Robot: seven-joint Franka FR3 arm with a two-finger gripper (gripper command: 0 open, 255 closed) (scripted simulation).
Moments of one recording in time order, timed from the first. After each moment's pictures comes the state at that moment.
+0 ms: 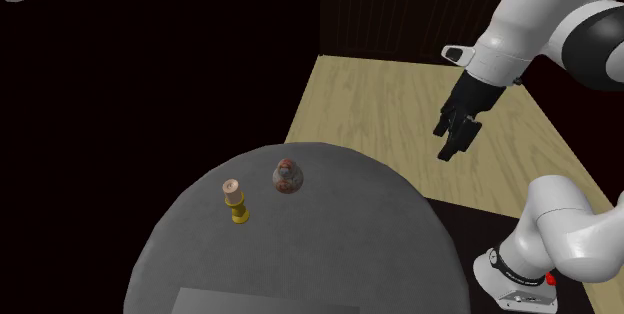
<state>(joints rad) -0.01 -0.83 -0.07 -2.27 0.11 1.62 -0.05</state>
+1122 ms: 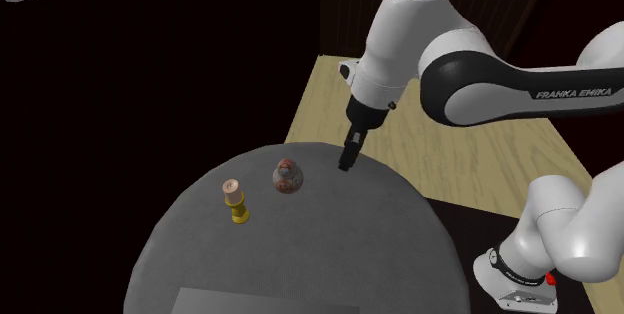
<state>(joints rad) -0.02 -0.28 0.11 -1.92 0.01 1.84 0.15</state>
